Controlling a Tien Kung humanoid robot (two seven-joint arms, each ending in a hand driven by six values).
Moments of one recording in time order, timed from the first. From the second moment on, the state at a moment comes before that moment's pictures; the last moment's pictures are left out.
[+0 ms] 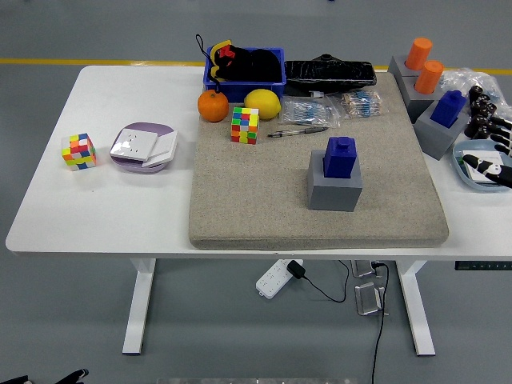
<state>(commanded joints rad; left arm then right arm) -0.24 0.17 -0.03 -0.19 -0.34 0.00 0.16 0.16 -0.29 1.65 1.22 -1.41 0.13 0.12</state>
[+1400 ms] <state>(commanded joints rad) -0.25 0.17 -0.03 -0.19 -0.35 0.00 0.16 0.17 -0.31 1.65 1.23 -1.40 0.13 0.12</state>
